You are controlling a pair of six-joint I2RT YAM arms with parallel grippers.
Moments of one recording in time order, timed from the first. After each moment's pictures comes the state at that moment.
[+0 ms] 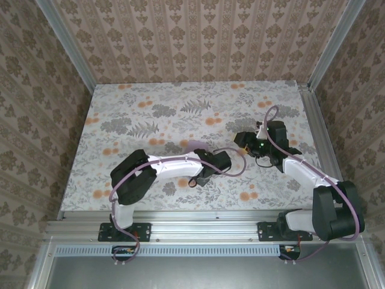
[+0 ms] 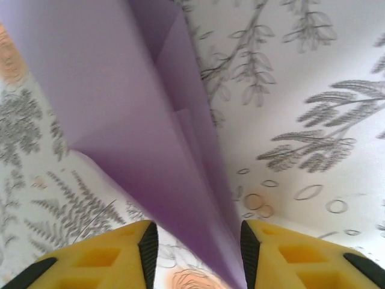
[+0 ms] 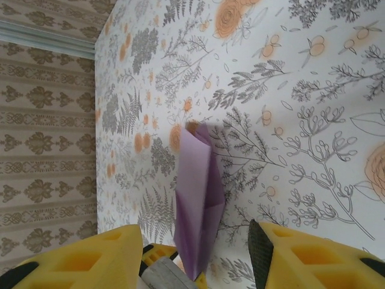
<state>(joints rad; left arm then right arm) -1.13 1.91 1.29 -0.87 -0.41 -0.27 0.14 1.29 0.65 0.00 -0.58 0.81</state>
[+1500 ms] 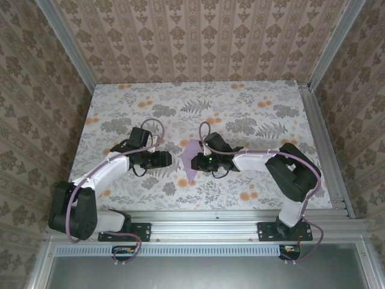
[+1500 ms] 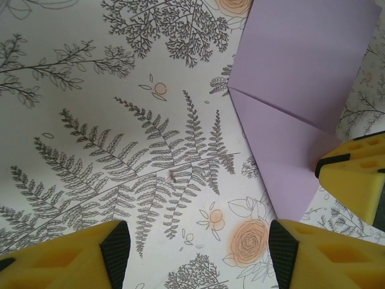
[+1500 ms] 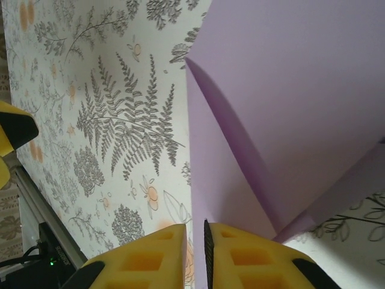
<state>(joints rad) -0.37 1.31 0.75 -0.53 0.37 -0.37 0.69 1.79 0.91 0.03 -0.41 0.80</state>
